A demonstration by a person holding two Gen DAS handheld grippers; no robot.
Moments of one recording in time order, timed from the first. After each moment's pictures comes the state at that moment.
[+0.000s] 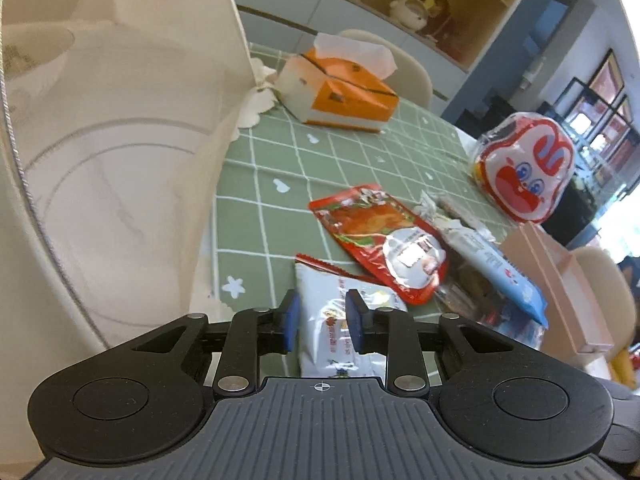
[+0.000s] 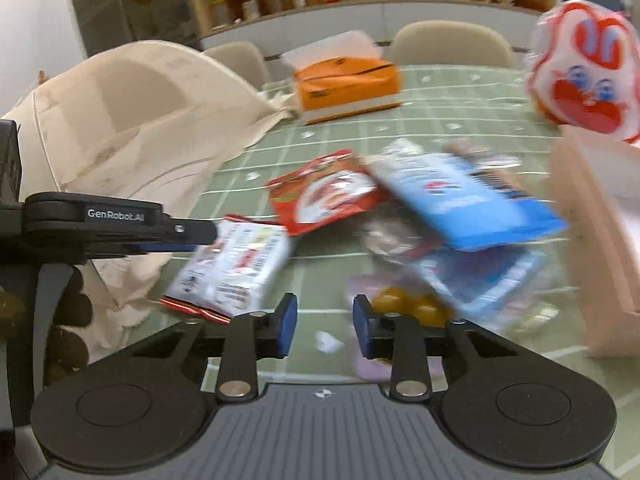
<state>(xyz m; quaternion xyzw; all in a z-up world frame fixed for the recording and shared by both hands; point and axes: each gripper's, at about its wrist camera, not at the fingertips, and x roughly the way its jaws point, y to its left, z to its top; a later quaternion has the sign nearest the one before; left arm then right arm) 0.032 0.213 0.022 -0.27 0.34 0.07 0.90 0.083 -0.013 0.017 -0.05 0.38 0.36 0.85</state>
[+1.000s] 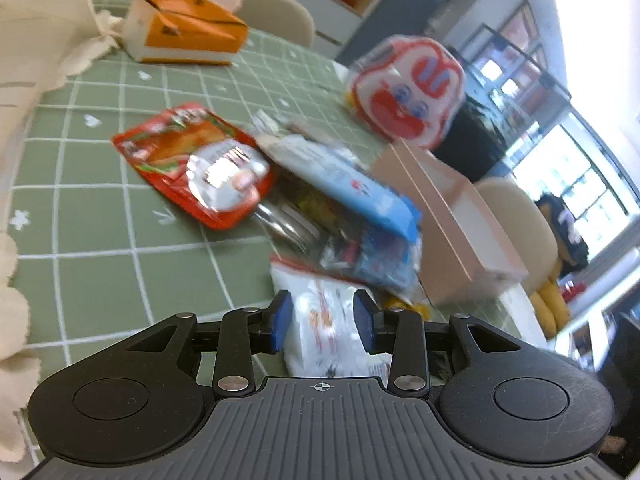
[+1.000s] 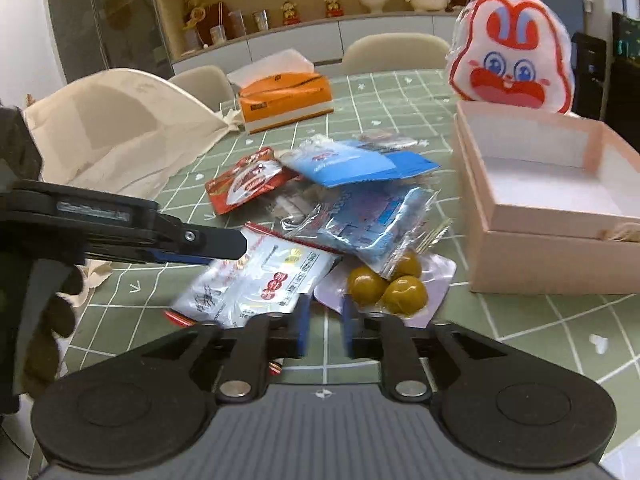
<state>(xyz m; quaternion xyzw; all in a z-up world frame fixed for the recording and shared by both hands) 0.053 0.124 0.020 -0.26 0.36 -0.07 0.89 0.058 -0.117 0.018 -0.02 0.34 0.32 0.89</state>
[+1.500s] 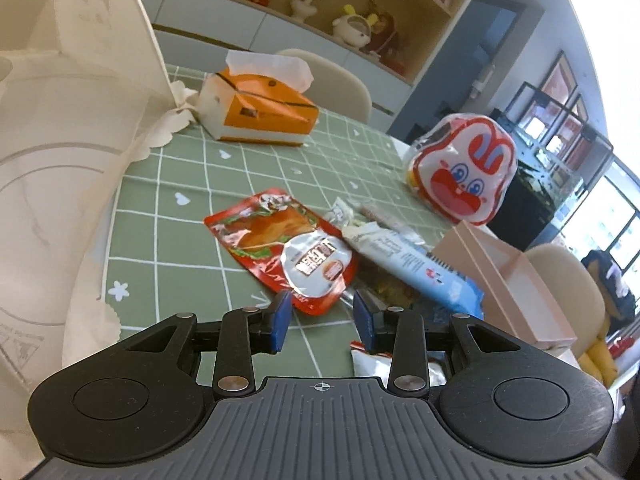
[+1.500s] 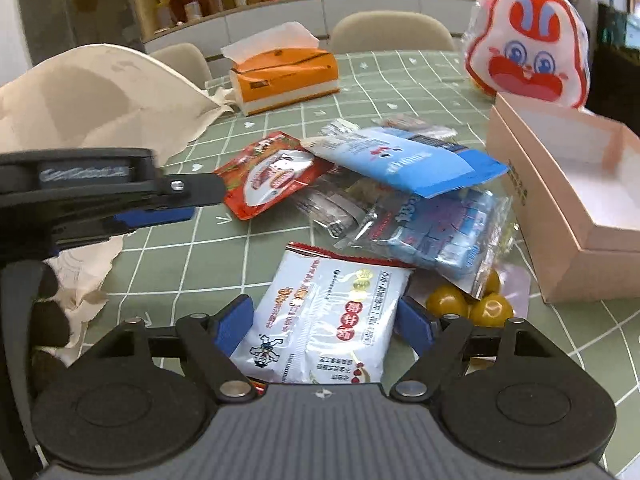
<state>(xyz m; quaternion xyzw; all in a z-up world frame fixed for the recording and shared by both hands) 0.042 0.157 0.031 -0.25 0.29 0.02 0.92 0.063 -0.035 0.012 -0.05 0.38 0.28 0.88</state>
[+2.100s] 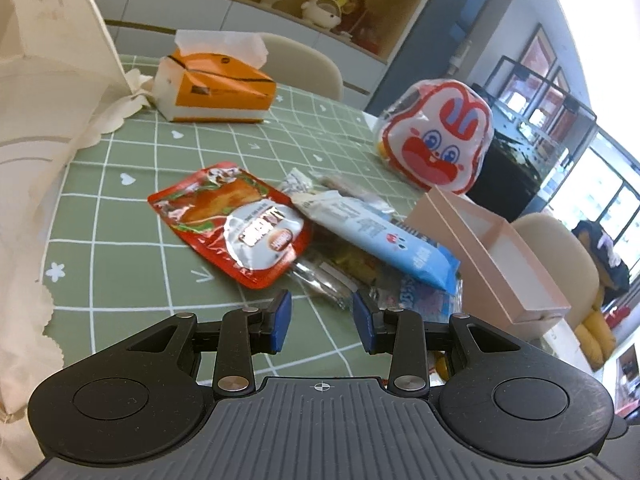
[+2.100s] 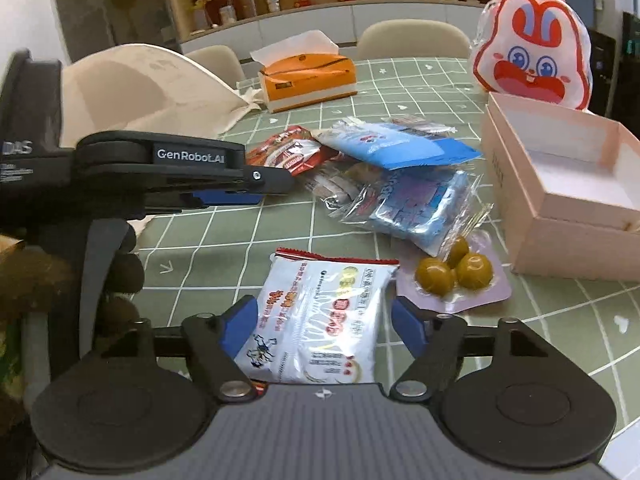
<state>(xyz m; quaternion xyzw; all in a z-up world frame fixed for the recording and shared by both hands) 0.049 0.118 0.022 -0.22 0.30 -0.01 0.93 0.041 -0.078 0.011 -0.04 0.38 0.32 0.87</state>
